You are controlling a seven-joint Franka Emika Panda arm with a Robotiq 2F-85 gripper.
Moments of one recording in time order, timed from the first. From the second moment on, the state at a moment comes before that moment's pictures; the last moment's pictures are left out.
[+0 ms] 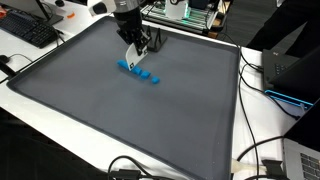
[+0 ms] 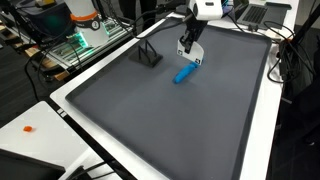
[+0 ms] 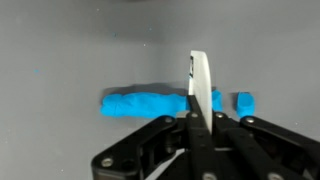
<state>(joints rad) 0.08 0.36 0.02 -1.97 0.04 2.21 0.13</state>
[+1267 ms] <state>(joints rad) 0.08 0.41 0.01 -1.96 -0.05 2.28 0.13</state>
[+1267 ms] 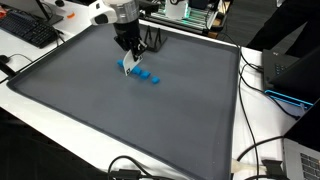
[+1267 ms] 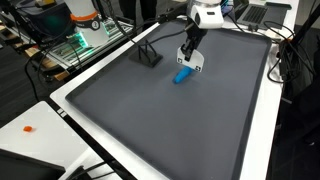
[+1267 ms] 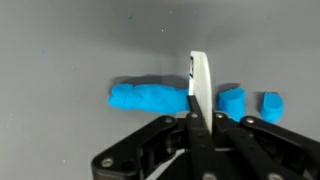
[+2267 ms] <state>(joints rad) 0.08 0.44 0.01 -1.96 -0.05 2.30 0.13</state>
